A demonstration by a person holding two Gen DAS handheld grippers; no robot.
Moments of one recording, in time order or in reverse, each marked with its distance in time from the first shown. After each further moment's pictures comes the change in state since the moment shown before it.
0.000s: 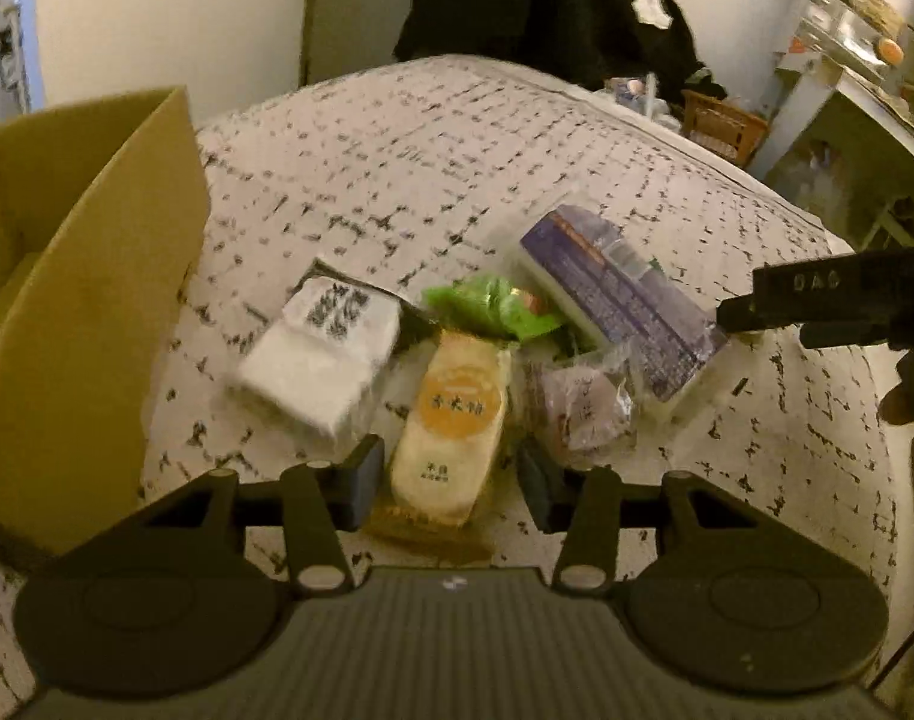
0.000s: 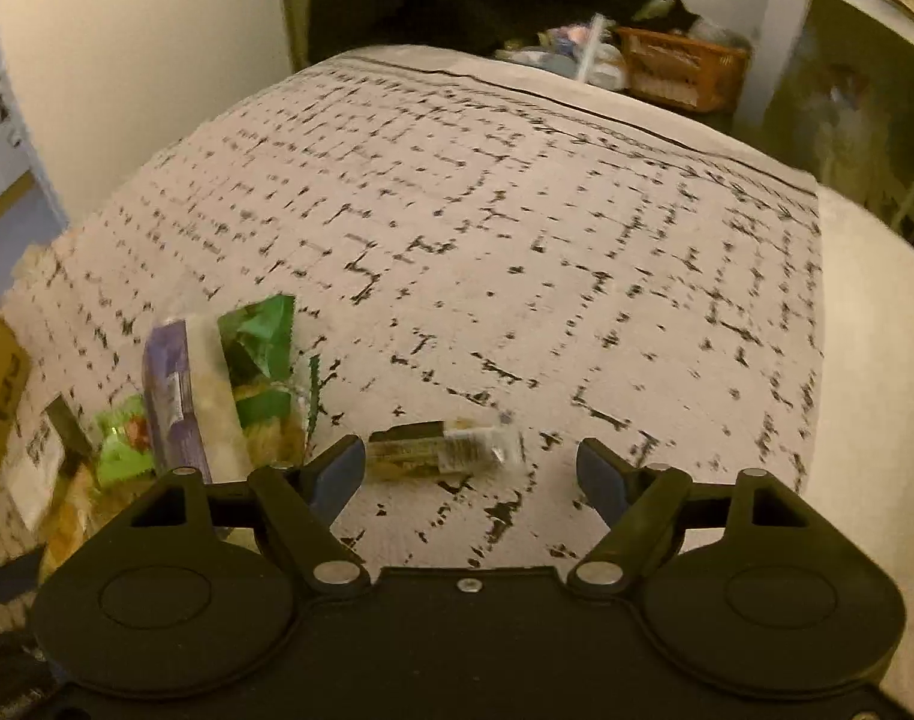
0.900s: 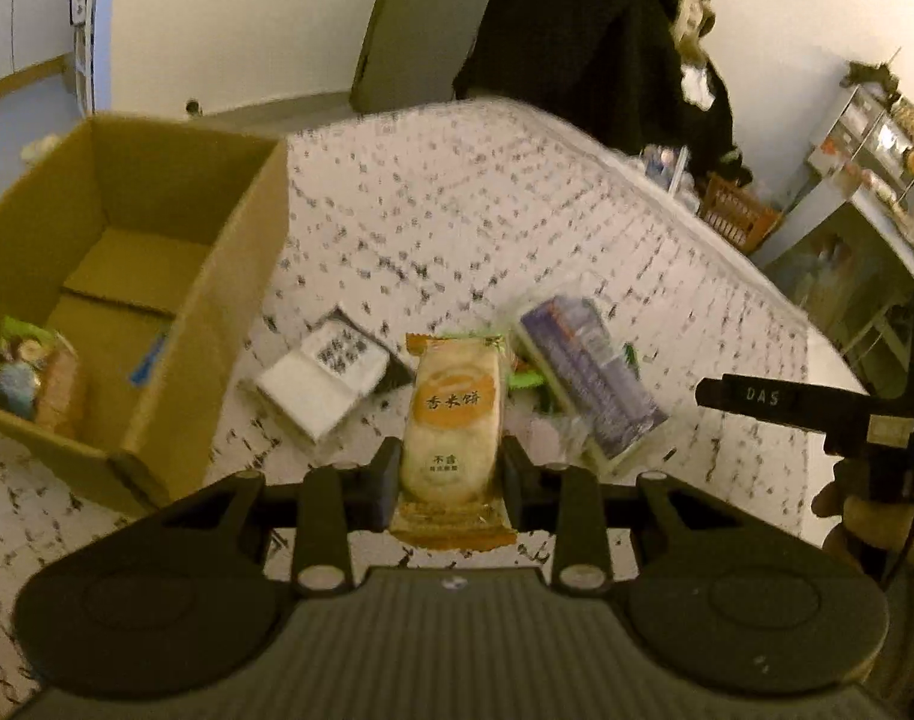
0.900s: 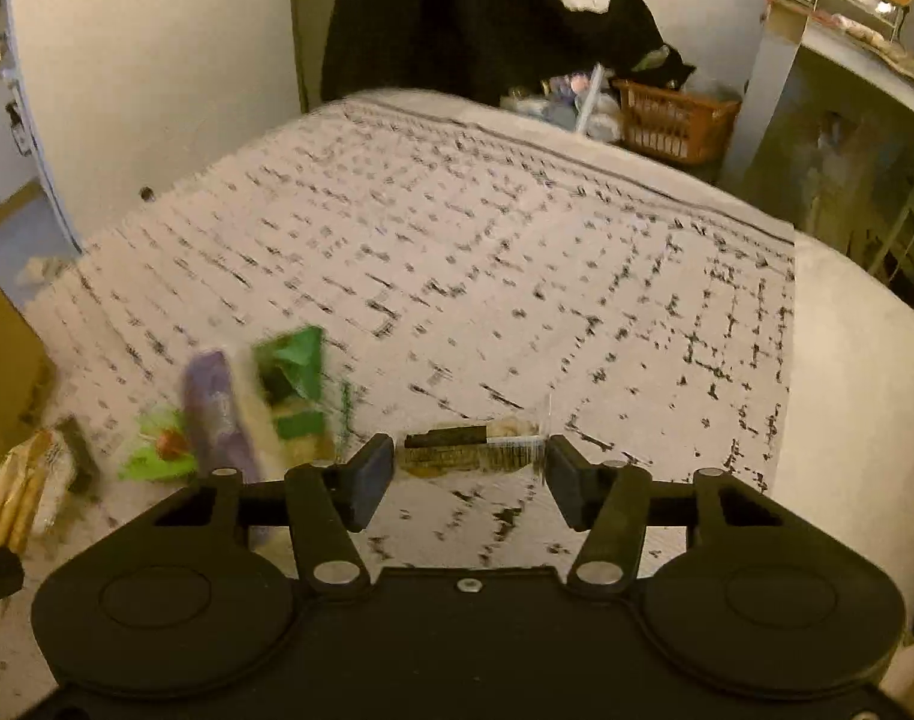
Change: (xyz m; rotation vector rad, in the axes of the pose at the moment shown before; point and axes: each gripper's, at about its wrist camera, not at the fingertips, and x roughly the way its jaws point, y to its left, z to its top) left arm -0.072 0.009 0.020 -0.174 -0.036 -0.007; right arm -0.052 0.013 0.001 0.015 -0.097 0.000
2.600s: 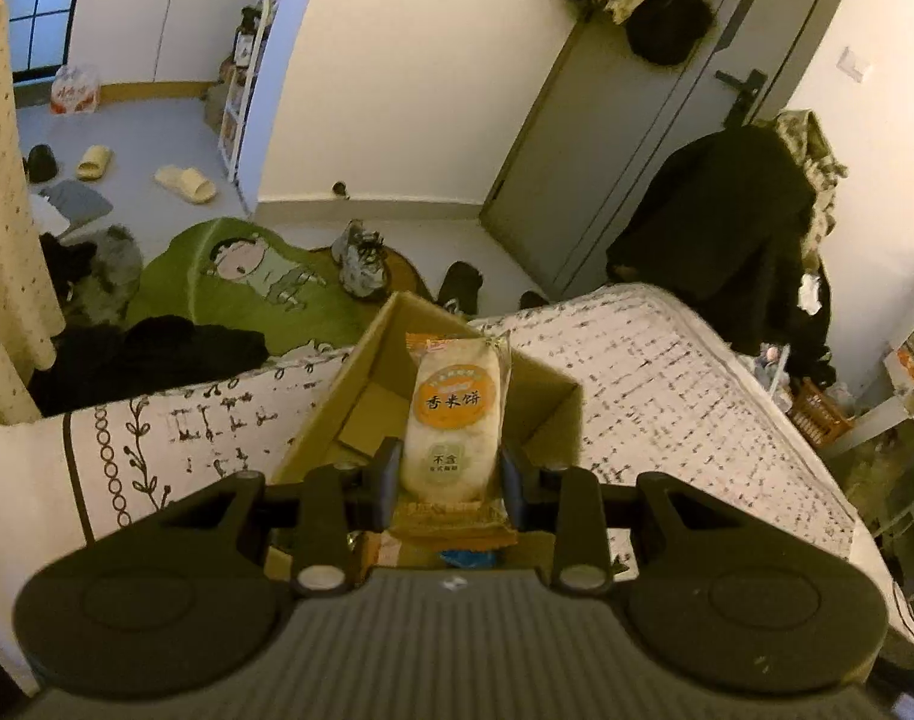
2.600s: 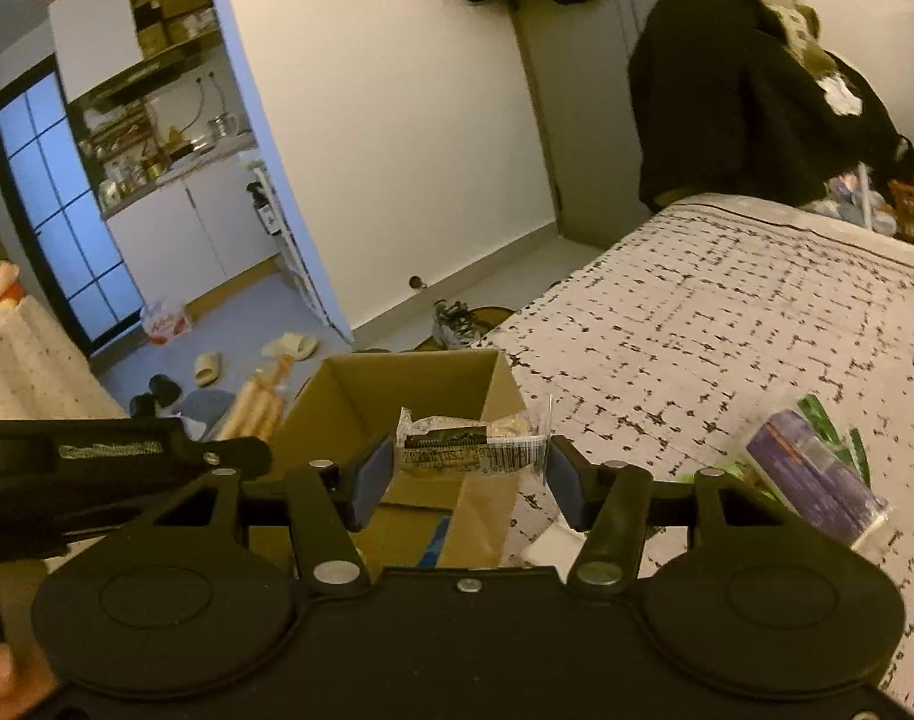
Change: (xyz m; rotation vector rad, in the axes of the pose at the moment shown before) left arm -0.089 0.144 0.062 -0.221 -0.192 0.125; right arm -0.087 0.192 -0.011 -0.017 -0.181 0.438
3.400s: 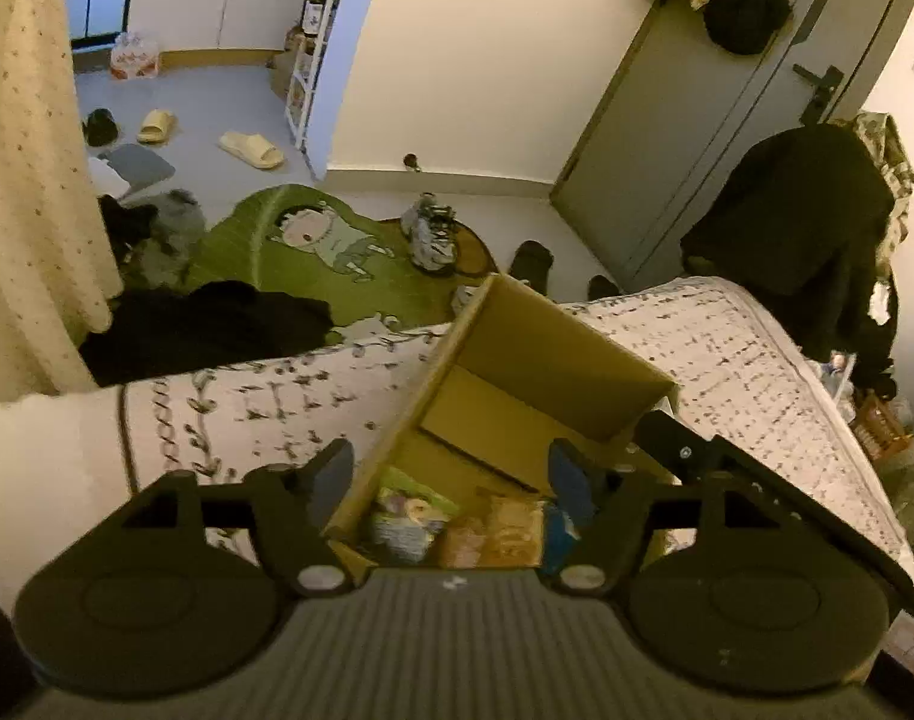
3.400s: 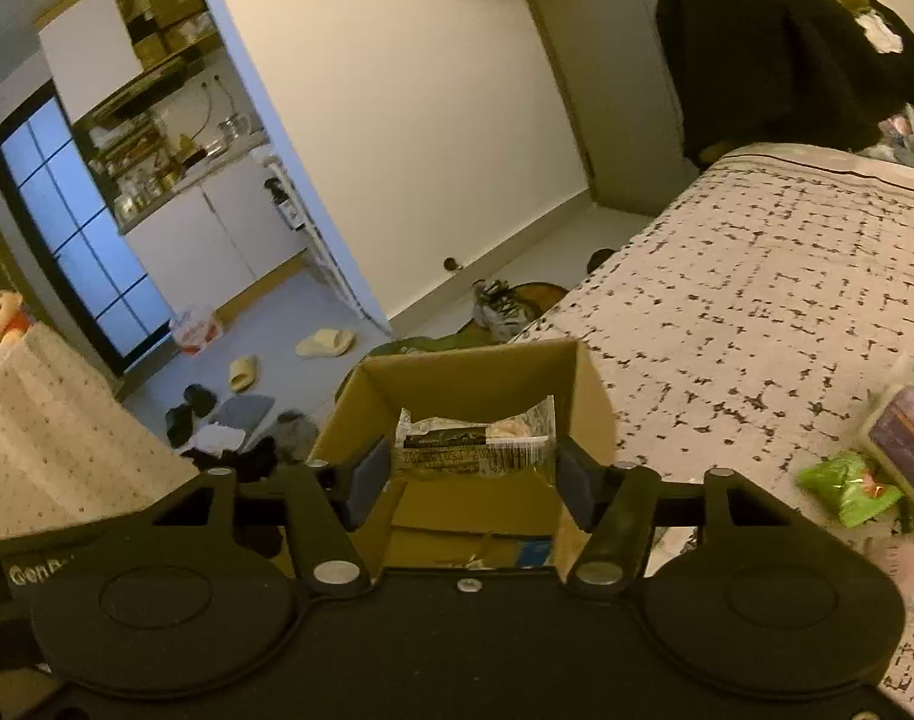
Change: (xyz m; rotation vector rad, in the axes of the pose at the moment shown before) left arm 0.010 0.029 0.008 -0.057 0.046 0.133; right arm 0.051 0.019 0.003 0.081 0.041 0.070
